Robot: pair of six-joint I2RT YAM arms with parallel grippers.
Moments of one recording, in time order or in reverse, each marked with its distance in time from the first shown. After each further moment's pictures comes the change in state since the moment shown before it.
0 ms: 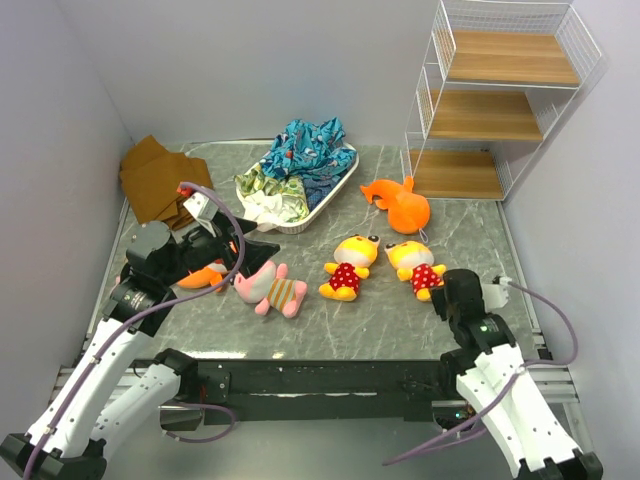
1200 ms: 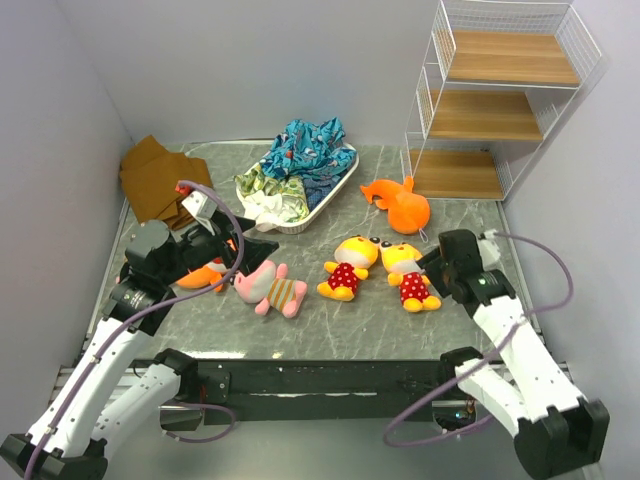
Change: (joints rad) left arm 0.010 0.004 0.005 0.000 -0.009 0.000; right arm 0.000 0.373 0.346 -0.050 -0.091 -0.314
